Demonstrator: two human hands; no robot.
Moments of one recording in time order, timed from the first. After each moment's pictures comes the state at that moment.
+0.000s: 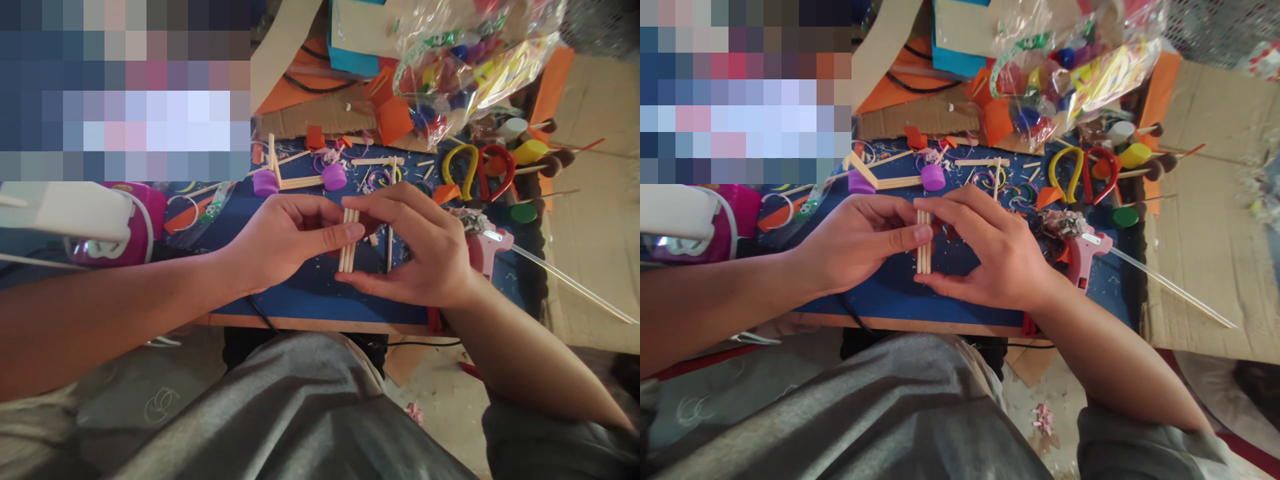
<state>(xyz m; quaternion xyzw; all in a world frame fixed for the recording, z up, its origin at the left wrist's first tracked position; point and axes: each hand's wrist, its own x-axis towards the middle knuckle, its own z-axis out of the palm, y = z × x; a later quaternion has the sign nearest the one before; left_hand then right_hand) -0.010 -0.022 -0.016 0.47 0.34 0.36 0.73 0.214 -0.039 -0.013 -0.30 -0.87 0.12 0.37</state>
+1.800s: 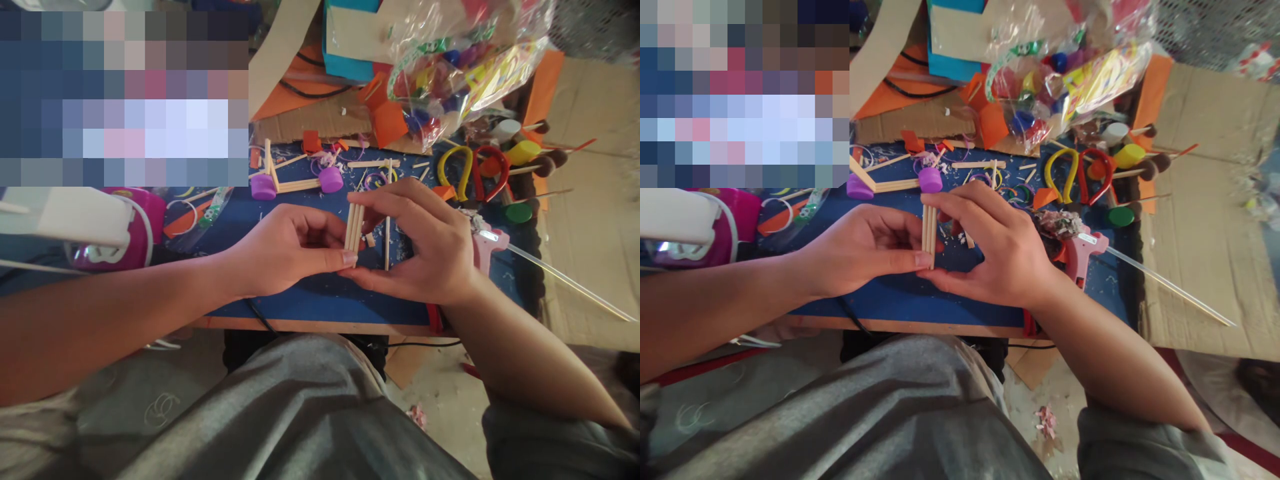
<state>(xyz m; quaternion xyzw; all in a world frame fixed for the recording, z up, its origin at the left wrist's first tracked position) -0.016 -0.021 -0.008 0.49 0.35 0.25 0.76 0.217 -0.039 -0.007 -0.31 -0.87 0.11 0.37</state>
